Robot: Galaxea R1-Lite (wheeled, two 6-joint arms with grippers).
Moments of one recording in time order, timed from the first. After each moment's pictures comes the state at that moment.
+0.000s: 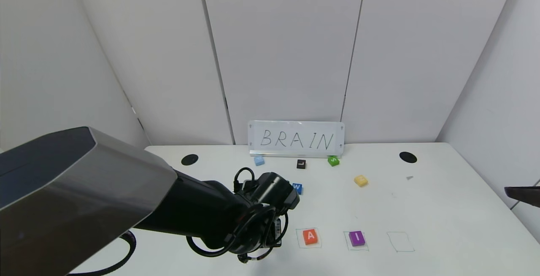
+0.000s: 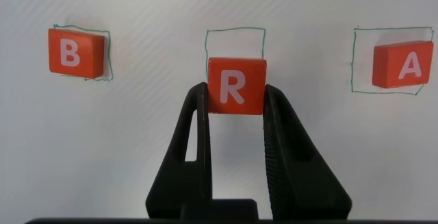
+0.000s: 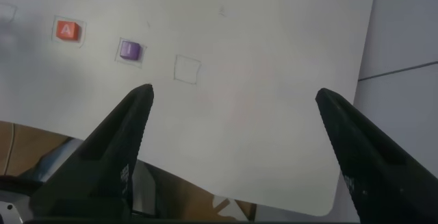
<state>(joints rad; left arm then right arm) -0.75 2.10 -1.11 0.14 0.37 -0.73 0.15 1.16 -1.12 0.64 -0.04 -0.13</state>
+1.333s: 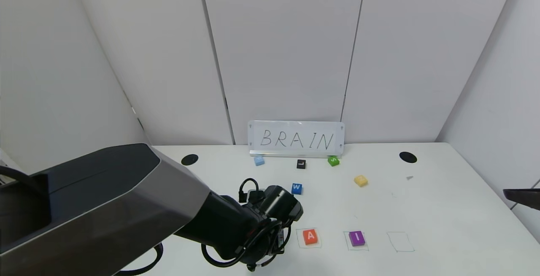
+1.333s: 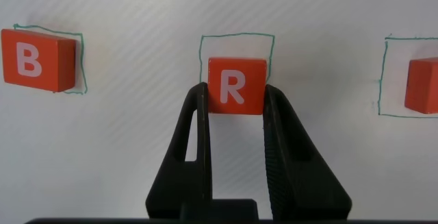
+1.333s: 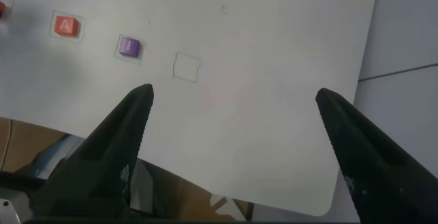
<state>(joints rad) -0.75 2.20 -1.10 0.05 0.39 -0.75 0.15 1.16 -1.12 0.64 -0.04 -0.14</state>
